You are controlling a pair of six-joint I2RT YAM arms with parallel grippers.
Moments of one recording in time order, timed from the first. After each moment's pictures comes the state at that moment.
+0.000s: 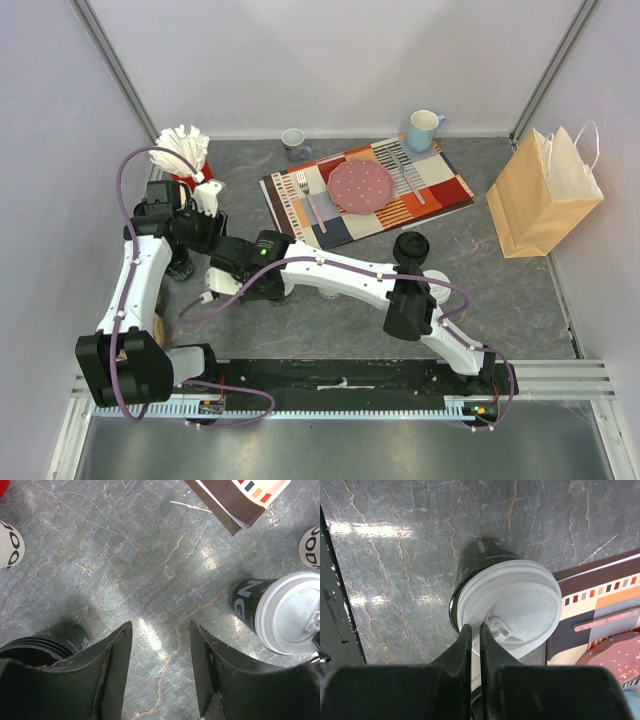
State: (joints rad) left arm 0.10 1.22 1.03 -0.81 0.40 0.42; right arm 1.26 2.31 2.32 -1.27 0.10 -0.48
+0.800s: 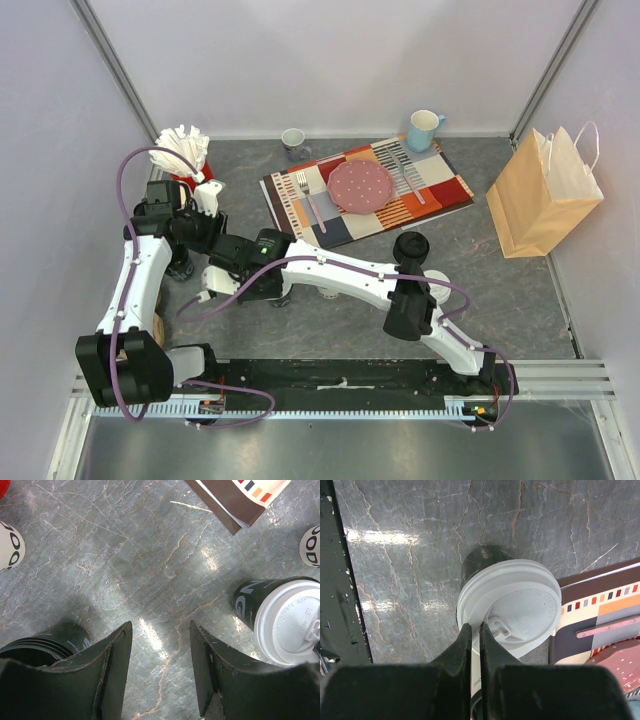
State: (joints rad) left arm 0.10 1.22 1.03 -0.81 0.40 0.42; right arm 1.26 2.31 2.34 -1.27 0.06 -0.48
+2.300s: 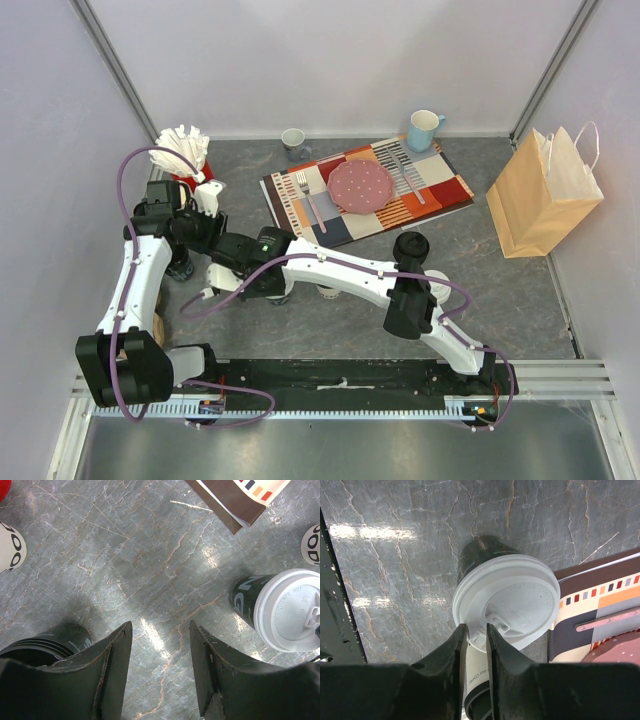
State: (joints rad) left arm 0.10 1.22 1.03 -0.81 0.40 0.43; right arm 1.24 2.31 2.32 -1.27 0.08 -0.48
